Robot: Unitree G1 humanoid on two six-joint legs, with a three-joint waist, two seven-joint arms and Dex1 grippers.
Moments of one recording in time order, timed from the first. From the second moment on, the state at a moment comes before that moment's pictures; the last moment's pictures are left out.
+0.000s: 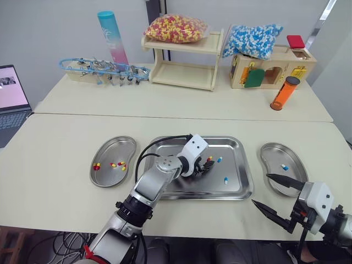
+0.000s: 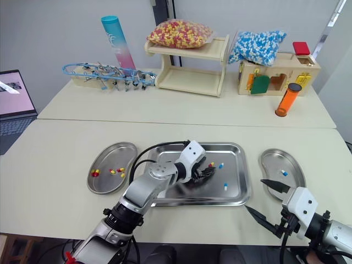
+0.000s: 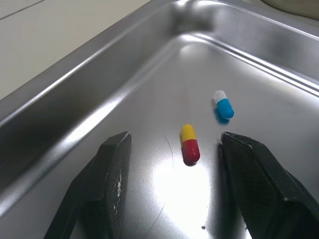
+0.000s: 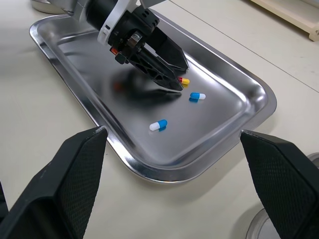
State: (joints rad) left arm -0.54 0.17 -0.40 0.03 -0.10 0.67 -0.50; right arm 0.50 -0.67 -0.36 -0.66 0.41 0.17 0.87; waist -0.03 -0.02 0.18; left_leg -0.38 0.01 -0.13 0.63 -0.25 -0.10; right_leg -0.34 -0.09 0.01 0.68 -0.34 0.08
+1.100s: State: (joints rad) left arm -0.23 0.30 -0.22 -0.48 -0.23 0.65 -0.58; right arm 0.44 -0.68 -0.31 -0.67 0.42 0.20 0.87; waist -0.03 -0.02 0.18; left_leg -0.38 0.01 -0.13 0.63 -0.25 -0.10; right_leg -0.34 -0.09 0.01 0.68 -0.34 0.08
